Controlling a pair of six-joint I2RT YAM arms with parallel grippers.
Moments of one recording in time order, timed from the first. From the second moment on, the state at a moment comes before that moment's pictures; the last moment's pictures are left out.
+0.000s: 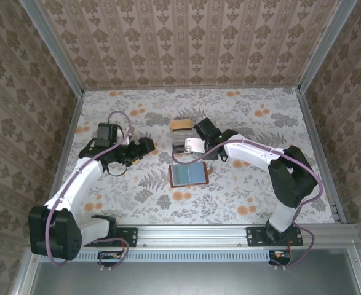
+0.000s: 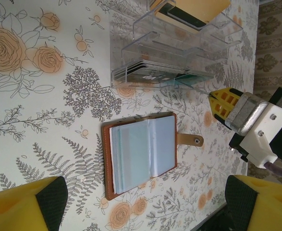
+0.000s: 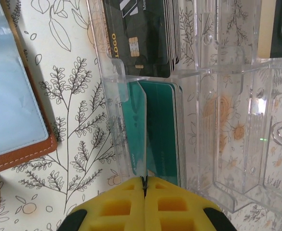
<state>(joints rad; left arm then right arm) -0.22 1.17 0.83 -0.55 0.62 -0.59 0.62 1.75 1.20 -0.51 0.24 -0.94</state>
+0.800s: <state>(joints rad) -0.22 1.18 0.83 -0.55 0.62 -0.59 0.62 1.78 1.25 -0.56 0.25 -0.95</state>
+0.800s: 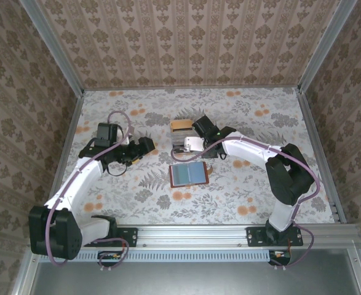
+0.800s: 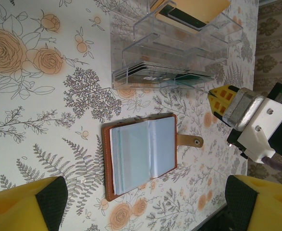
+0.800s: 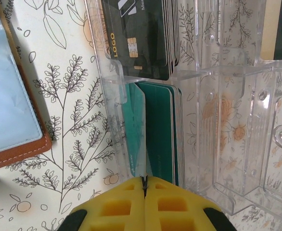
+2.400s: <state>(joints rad) -0.21 1.18 0.83 -0.54 0.62 -0.59 0.59 1.83 1.26 -0.53 0.25 -0.90</state>
